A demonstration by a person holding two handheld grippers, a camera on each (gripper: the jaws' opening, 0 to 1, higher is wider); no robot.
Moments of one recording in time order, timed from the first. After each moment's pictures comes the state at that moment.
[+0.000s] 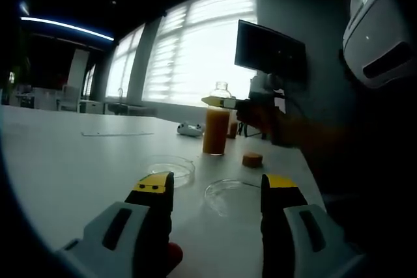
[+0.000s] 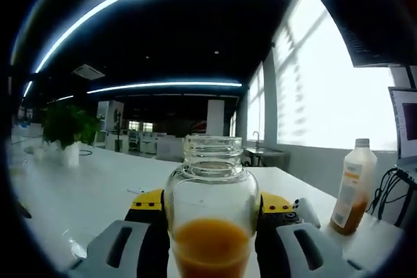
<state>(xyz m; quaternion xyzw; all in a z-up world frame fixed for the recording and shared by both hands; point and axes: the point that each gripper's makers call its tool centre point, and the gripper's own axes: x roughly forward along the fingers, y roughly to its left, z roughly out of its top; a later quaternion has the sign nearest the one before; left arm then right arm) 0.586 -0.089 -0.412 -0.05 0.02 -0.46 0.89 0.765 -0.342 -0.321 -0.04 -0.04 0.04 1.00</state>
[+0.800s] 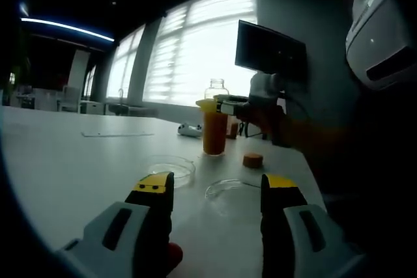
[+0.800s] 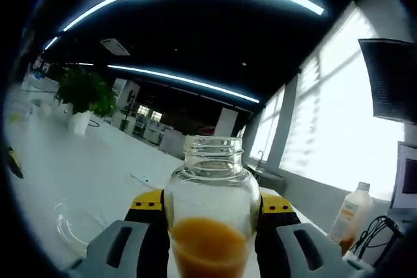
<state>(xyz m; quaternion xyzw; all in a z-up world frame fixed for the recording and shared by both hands) 0.586 -0.089 -0.412 -0.05 0.02 -0.45 0.89 0.750 -0.291 -0.317 -0.18 -0.07 0.06 0.98</state>
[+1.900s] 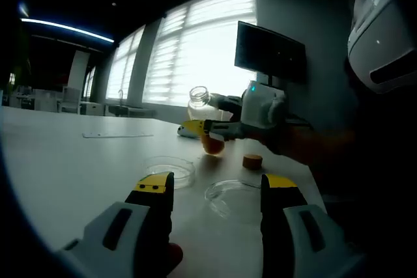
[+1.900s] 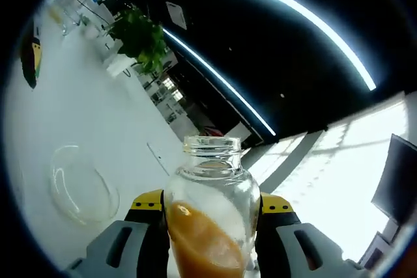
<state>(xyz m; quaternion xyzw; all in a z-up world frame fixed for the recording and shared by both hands) 0.585 -0.087 -0.410 -0.05 0.01 -0.46 0.89 0.733 -0.221 -0.347 -0.42 -0.10 0.08 0.90</state>
